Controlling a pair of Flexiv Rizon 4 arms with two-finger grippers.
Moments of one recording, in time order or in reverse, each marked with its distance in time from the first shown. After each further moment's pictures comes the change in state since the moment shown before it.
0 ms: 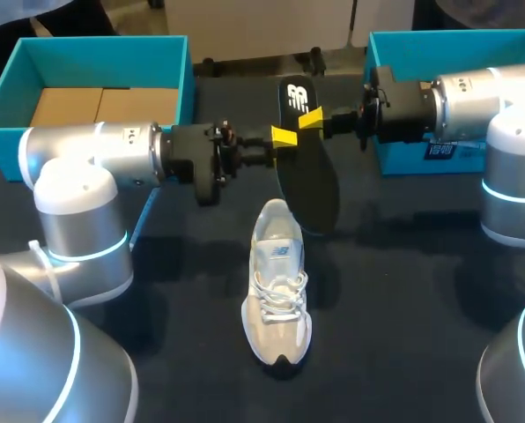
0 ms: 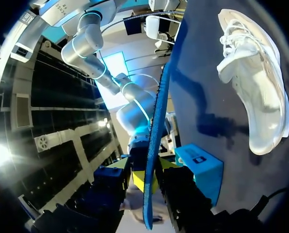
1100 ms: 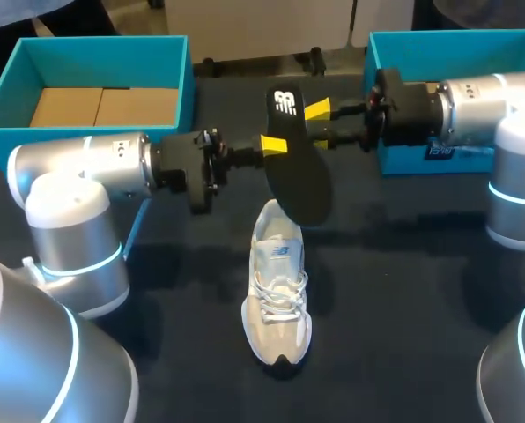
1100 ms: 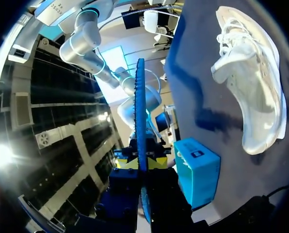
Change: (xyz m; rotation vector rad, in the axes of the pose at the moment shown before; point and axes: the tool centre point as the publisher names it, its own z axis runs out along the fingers) left arm 0.004 -0.002 -0.018 -0.064 -0.002 0.000; right arm 0.006 -0.009 -0.010 0.011 0.059 -0.037
